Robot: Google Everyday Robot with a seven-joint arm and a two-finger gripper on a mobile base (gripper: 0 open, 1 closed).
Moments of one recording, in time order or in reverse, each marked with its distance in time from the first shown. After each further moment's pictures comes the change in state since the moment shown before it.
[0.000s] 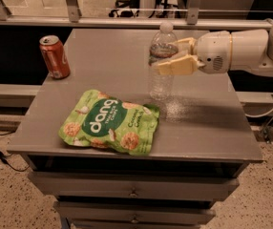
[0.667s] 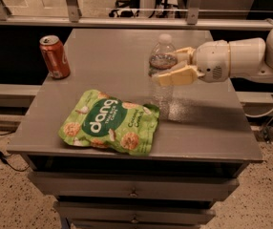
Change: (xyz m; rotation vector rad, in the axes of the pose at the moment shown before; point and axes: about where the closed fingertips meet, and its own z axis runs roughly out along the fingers) arm 0.021 0.014 0.003 -0.043 0.026 -0.018
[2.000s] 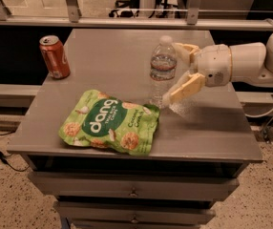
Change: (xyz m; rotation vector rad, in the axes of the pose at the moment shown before) arm 0.005 0.010 -0.002 -0.039 -0.022 -0.067
